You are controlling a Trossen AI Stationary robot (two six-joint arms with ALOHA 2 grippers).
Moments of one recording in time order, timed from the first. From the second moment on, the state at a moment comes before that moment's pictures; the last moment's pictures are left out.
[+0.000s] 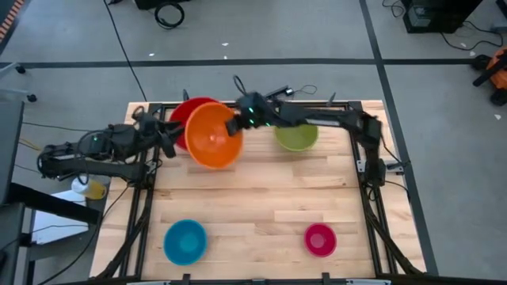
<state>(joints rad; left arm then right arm) 0.01 0.47 0.74 -0.49 -0.57 -0.48 -0.31 2.03 1.80 -0.37 0.04 0.65</state>
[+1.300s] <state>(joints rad) 0.02 0.49 0.91 -1.06 -0.71 -0.92 -0.38 2.39 2.25 -0.60 0.03 0.62</state>
